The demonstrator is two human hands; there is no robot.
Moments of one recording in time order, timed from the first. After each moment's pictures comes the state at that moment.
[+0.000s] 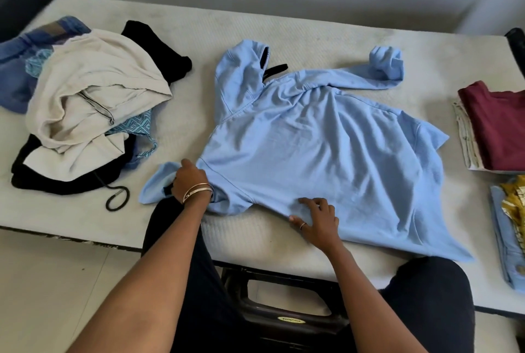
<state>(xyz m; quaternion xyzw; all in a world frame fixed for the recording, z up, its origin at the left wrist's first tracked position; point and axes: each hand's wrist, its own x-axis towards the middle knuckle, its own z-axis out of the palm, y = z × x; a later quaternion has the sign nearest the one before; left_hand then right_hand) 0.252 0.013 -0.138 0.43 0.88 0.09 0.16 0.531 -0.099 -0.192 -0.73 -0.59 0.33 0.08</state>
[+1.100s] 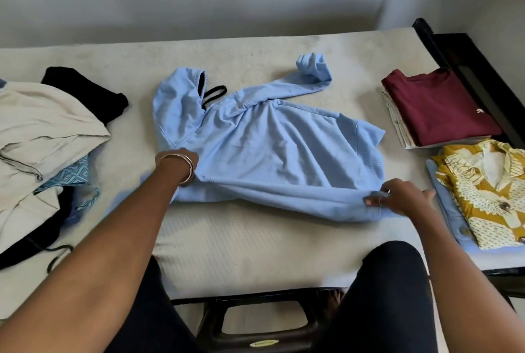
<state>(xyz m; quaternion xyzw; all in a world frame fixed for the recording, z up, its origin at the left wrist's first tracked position) 0.339 0.111 -0.072 0.74 0.56 -0.38 0.02 0.770 -0.098 -0.093 -0.86 -0.43 0.23 -0.16</state>
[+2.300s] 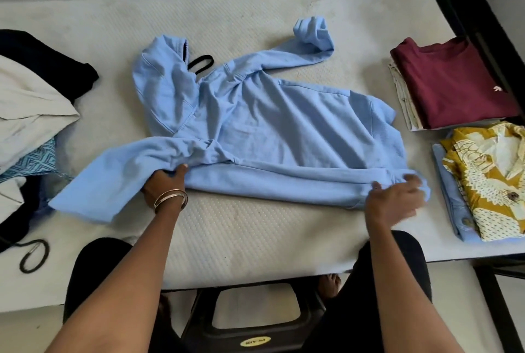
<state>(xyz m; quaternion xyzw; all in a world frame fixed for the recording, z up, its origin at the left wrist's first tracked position) 0.335 0.053 -0.176 0.48 0.82 0.22 0.21 0.714 -0.094 -0.155 -0.97 -0.11 0.04 0.23</state>
